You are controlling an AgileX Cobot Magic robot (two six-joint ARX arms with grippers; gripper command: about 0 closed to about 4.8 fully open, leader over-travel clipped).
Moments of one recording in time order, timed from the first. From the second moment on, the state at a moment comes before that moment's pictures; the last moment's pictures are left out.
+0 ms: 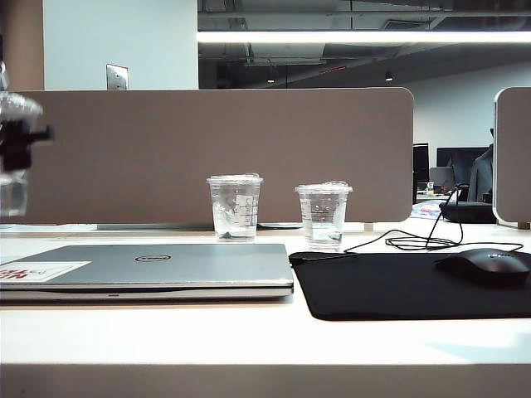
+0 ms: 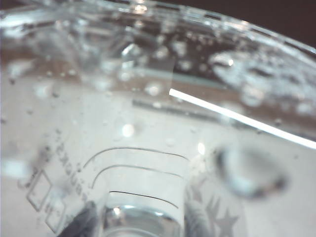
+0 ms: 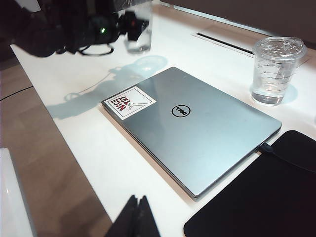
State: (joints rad) left arm 0.04 1.61 0.65 0.84 -0.15 -0.11; right arm 0.53 0.54 0.58 -0.31 -0.36 -0.03
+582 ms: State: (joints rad) left arm 0.05 1.64 0.46 1.01 -0.11 -0.11; right arm 0.53 0.54 0.58 -0.31 -0.38 -0.03
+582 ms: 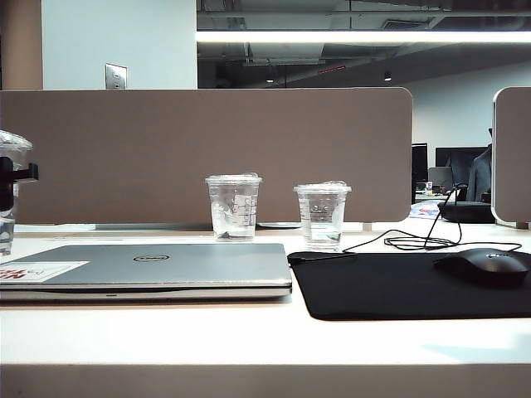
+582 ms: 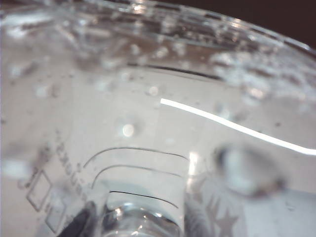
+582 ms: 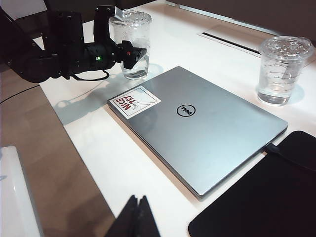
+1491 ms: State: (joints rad) left arm 0.12 1.82 0.51 1.12 -0.02 -0.13; right arm 0.53 0.54 0.58 -0.31 -0.38 -0.03
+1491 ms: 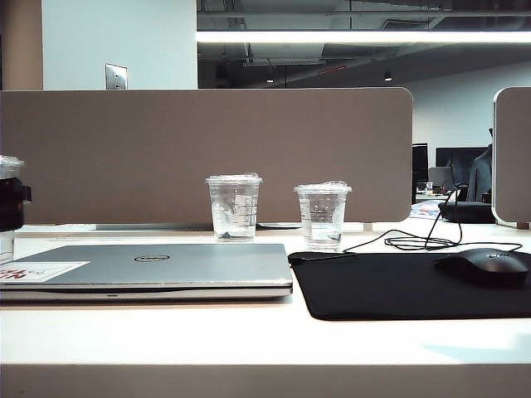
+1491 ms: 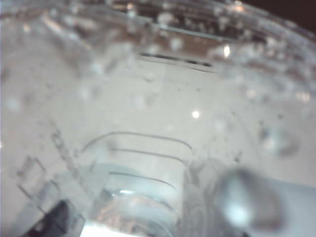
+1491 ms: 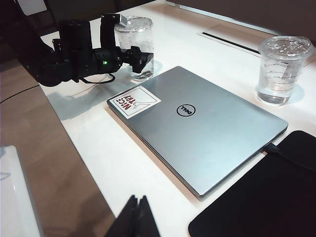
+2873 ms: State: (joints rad) left arm 0.11 0.88 0.51 0.06 -0.01 -0.04; right arm 0.53 0.54 0.58 -0.31 -0.38 -0.03
